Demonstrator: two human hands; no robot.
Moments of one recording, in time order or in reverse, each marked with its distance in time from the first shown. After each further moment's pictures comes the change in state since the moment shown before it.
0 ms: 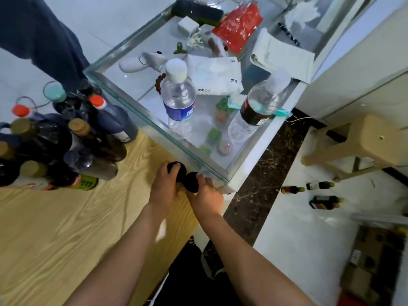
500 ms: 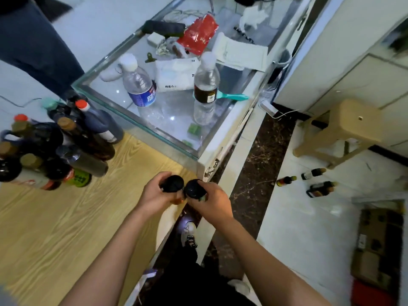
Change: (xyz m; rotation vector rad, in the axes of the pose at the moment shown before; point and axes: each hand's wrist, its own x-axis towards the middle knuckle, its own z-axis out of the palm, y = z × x) left_hand -0.094 0.074 -0.029 -0.710 -0.165 -0.282; right_hand -0.094 0.092 -0.031 0.429 0.085 -0.083
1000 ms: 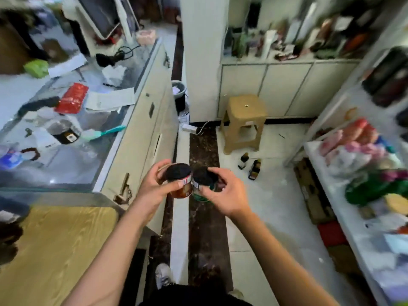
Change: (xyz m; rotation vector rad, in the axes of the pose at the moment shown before) left_hand -0.145 0.152 0.248 -0.115 -0.452 0.275; right_hand -0.199 0.138 -0.243 0.357 0.607 0.021
